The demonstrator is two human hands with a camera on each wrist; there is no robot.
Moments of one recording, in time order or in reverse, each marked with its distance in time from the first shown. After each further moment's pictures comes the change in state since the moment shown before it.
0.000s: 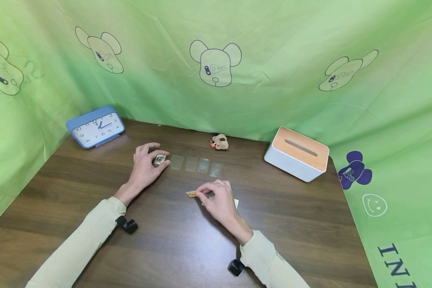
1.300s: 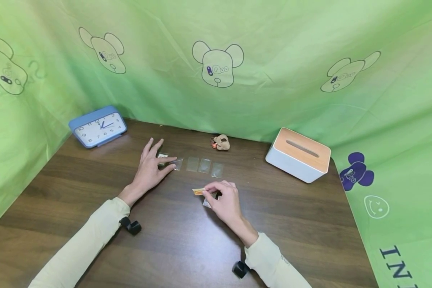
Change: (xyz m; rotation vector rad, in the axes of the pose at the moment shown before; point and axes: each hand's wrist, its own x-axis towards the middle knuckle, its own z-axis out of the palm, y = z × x) left_hand -0.003 0.004 0.006 0.076 -0.075 0.083; right_hand -0.003 0.002 -0.011 0.071 0.018 0.117
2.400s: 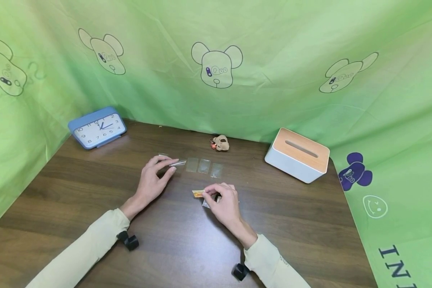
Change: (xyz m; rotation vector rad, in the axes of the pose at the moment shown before) left_hand -0.026 0.026 0.012 -0.292 0.191 0.071; right_hand -0.007 0.016 0.008 0.039 0.065 -0.087
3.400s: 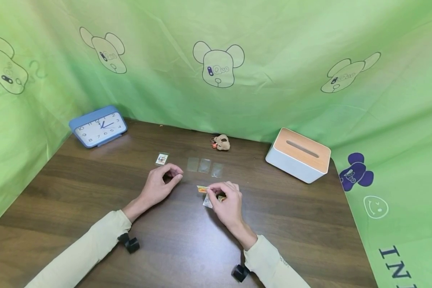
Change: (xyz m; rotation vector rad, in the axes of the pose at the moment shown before) left_hand -0.007 0.009 0.008 -0.132 -0.123 -0.055; right_hand -0.001 -0.007 -0.001 0.069 0.148 -0.014
